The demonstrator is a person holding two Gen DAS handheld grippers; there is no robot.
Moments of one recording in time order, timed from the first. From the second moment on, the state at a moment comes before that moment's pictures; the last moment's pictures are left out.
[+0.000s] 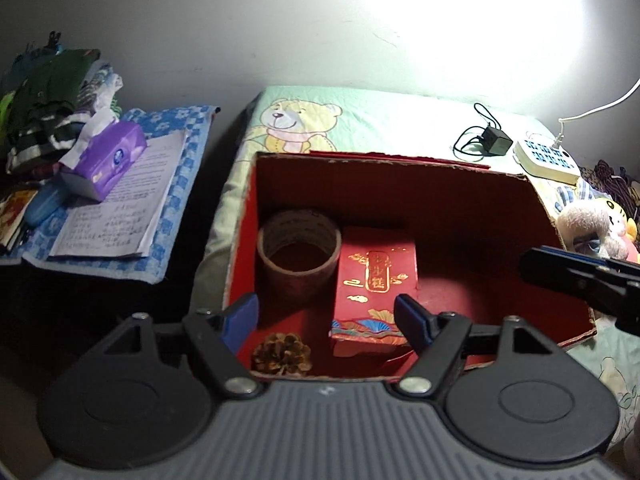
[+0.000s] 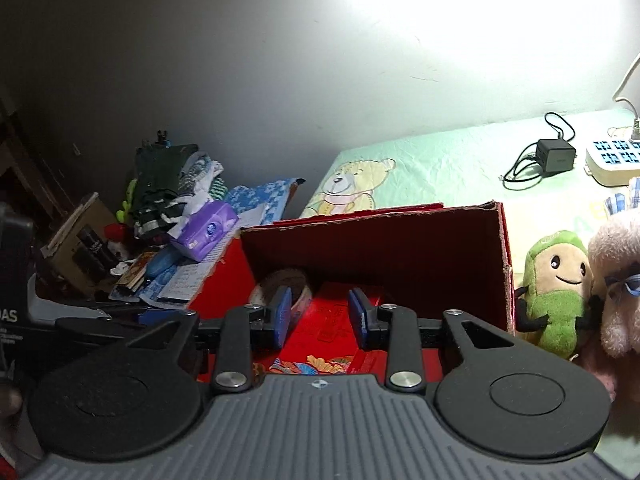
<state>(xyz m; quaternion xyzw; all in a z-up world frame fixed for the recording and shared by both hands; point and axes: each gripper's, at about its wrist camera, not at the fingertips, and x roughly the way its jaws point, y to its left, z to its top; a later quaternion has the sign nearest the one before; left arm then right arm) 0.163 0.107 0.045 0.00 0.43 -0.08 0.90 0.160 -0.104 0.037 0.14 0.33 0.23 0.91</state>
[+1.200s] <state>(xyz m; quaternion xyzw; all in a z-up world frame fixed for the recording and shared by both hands) 0.090 0.091 -0.050 -0.02 0.53 -0.14 0.84 0.133 -0.102 -0.063 0.26 0.54 0.33 0.73</state>
